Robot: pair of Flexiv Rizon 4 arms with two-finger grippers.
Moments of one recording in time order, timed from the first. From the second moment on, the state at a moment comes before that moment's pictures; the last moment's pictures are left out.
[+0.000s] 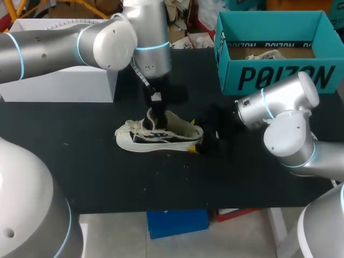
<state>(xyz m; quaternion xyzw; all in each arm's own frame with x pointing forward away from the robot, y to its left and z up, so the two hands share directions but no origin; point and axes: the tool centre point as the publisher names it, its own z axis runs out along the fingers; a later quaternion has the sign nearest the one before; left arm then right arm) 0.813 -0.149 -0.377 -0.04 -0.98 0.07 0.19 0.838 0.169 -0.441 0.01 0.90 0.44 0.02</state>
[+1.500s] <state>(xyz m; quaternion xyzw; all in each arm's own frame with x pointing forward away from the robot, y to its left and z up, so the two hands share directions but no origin) 0.810 -0.156 -0.416 0.00 -0.99 0.02 0.16 0.837 0.169 -0.441 0.01 0.90 0.44 0.02</state>
